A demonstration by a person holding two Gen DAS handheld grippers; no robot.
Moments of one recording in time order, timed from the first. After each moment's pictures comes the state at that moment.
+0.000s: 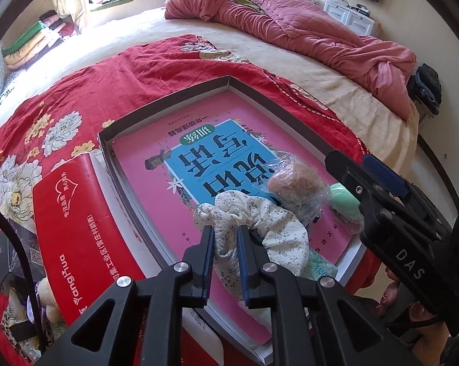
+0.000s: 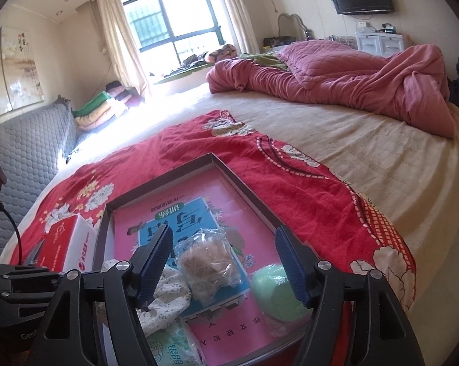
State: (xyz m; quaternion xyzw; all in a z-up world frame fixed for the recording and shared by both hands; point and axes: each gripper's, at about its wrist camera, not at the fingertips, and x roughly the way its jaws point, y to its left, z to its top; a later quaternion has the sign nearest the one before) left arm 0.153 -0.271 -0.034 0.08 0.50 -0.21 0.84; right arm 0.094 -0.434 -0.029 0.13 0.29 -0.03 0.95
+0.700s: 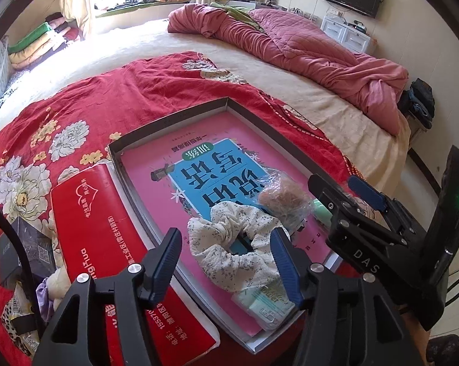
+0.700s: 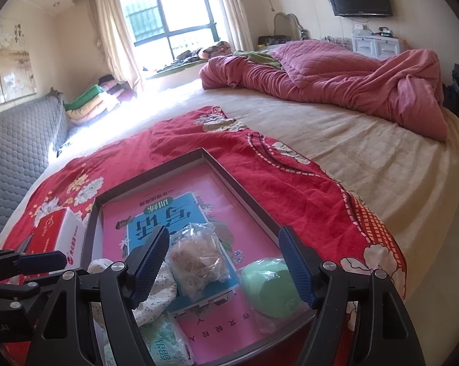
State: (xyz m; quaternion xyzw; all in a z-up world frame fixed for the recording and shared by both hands) left arm 0.142 -0.257 -0.007 0.05 0.47 -0.22 0.85; right arm 0.093 -0.434 -0.031 0.11 0.30 -0.06 0.95
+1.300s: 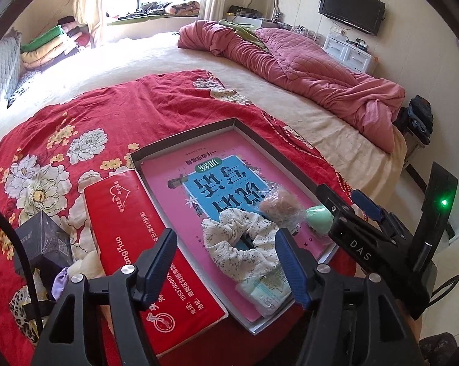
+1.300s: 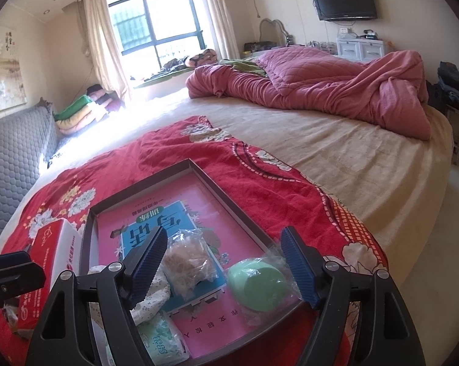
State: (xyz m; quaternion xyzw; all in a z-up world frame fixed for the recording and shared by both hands) left arm 0.121 -0.232 0.024 0.02 0.45 -0.21 0.87; right arm 0.077 -0.437 -0.017 0.12 0.29 -0.09 0.95
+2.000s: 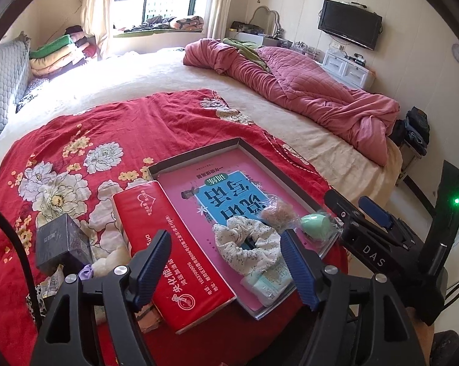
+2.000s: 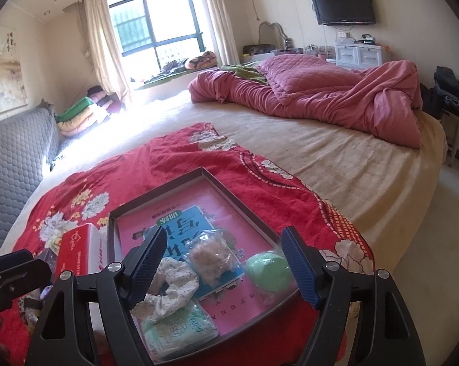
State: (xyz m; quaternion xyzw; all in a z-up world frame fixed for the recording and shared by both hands) left arm 0.096 -0.204 0.056 0.01 0.41 -0.21 0.89; right arm 0.048 -0.407 0.031 0.11 0.28 -0.09 0.95
